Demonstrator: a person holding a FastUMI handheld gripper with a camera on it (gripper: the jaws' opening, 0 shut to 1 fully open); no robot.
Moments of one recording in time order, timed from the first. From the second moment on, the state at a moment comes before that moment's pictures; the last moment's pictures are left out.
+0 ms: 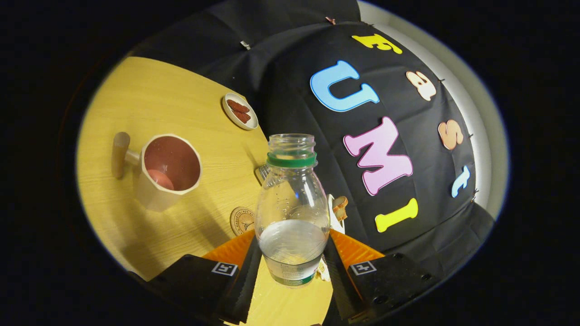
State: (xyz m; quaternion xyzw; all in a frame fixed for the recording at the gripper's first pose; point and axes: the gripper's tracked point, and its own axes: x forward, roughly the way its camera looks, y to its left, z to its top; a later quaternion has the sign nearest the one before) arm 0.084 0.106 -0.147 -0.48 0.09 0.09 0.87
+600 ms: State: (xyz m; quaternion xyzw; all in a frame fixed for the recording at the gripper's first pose) arm 0.088 0.129 -0.180 -0.59 0.07 0.12 0.79
